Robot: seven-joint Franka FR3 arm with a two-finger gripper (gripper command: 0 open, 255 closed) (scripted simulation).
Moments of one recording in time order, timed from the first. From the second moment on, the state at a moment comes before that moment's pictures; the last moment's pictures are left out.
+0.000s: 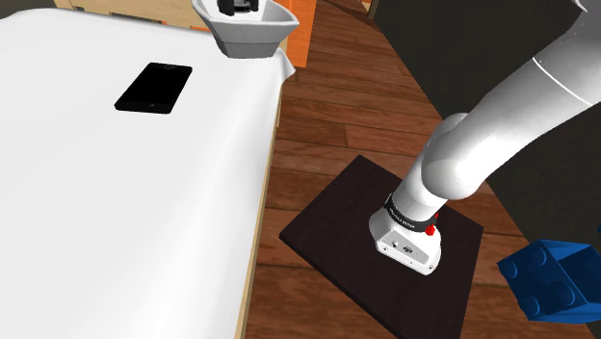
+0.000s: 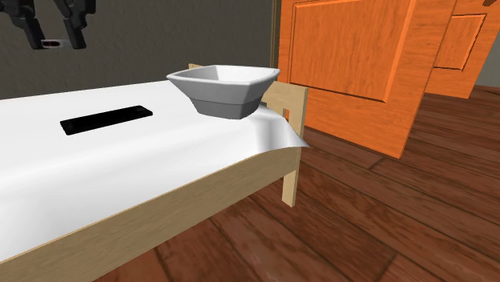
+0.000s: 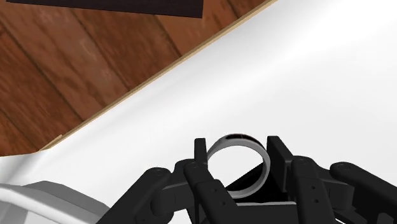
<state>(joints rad) 0.09 -0.28 0.44 -1.65 0.11 1.41 0.43</state>
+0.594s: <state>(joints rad) 0.02 -0.21 0.32 -1.59 0.07 1.40 0.23</state>
